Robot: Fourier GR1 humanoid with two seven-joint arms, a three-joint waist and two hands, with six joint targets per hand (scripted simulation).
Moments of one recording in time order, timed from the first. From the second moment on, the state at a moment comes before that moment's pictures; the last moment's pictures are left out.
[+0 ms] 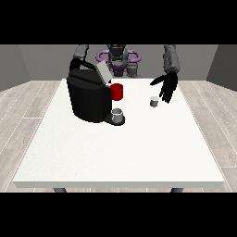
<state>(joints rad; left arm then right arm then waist) -0.41 0.53 0.03 -1.06 -0.32 -0.21 -0.14 -0.18 -0.02 0.07 -1.57 0.20 -0.15 0.02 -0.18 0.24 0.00</state>
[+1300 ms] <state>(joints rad) -0.60 0.50 -0.13 -0.73 -0.76 -0.02 -0.22 -0.27 -0.02 0.05 -1.37 0.16 -0.14 -0.01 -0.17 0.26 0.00</state>
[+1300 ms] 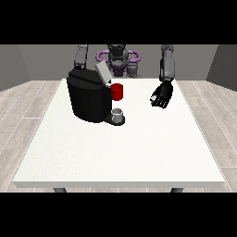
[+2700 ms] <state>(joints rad) -0.83 0.37 -0.06 -0.73 -0.75 -0.31 -0.23 -0.25 -0.05 0.00 -1.16 0.20 -0.18 -0.03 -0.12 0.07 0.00</state>
